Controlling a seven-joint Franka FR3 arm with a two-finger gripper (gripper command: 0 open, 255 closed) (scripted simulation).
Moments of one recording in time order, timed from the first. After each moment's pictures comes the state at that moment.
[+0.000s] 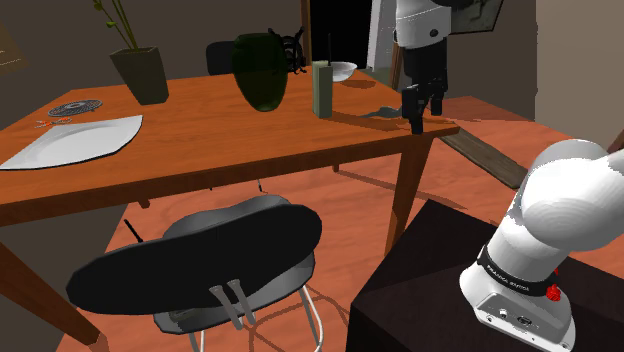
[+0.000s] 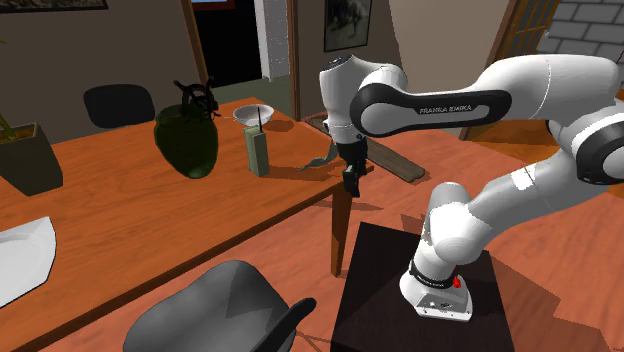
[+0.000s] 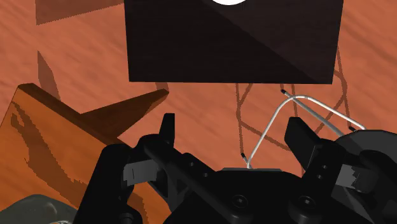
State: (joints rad) arm -0.01 -0.77 0.04 -2.46 -0.07 1.45 0.07
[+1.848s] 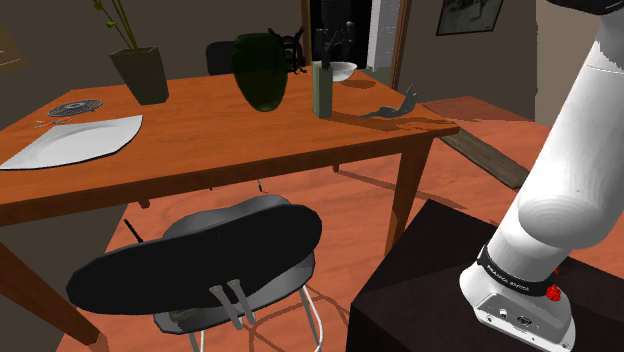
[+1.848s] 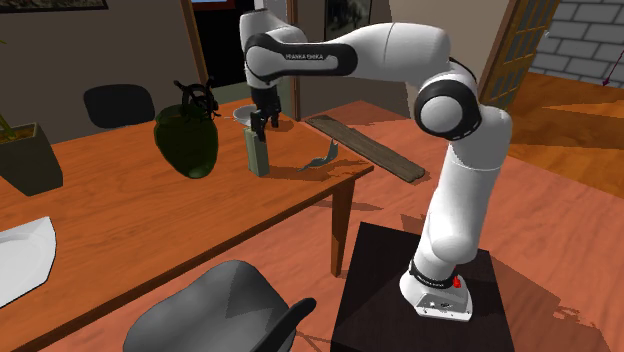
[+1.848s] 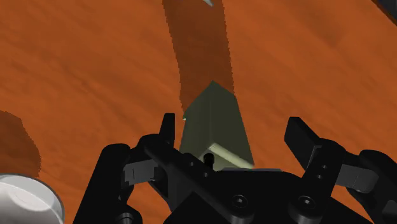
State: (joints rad) arm -0.07 0.06 -0.10 -1.56 -0.04 1.65 -0.14
